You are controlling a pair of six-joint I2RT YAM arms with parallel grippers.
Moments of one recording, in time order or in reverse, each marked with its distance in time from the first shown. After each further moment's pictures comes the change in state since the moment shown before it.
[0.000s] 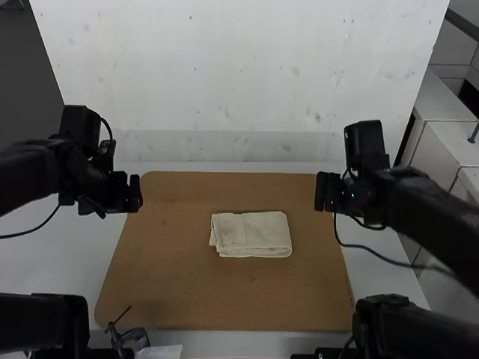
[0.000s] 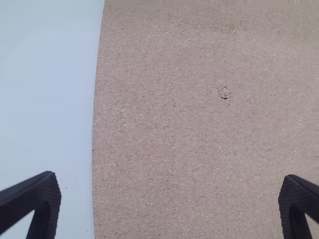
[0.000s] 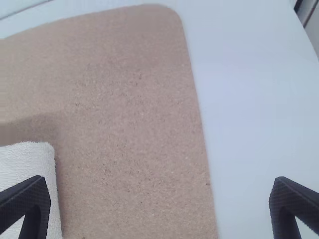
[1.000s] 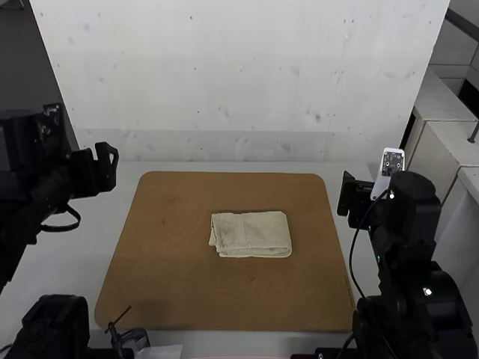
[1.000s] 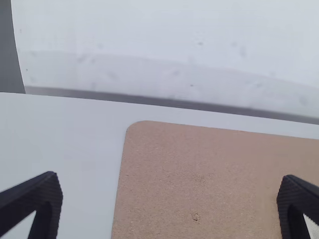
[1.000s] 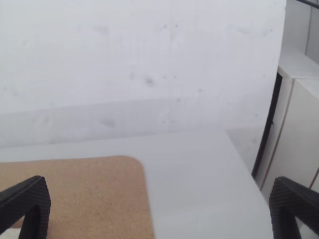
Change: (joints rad) left arm -0.014 -0.691 -0.055 -0.037 -0.071 -0.092; right arm -0.070 -0.813 -0.223 -0.015 0.063 -0.164
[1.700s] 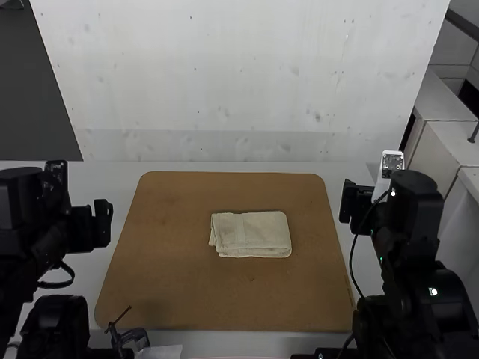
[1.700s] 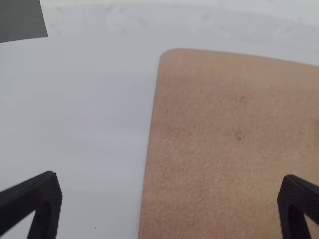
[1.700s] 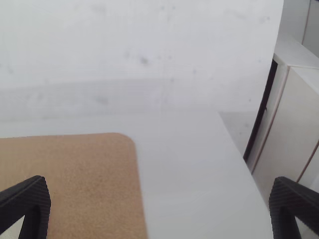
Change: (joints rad) left arm 0.024 -0.286 -0.124 -0.305 -0.051 0.099; right arm -0.006 0.001 0.051 -0.124 0.000 -0.029
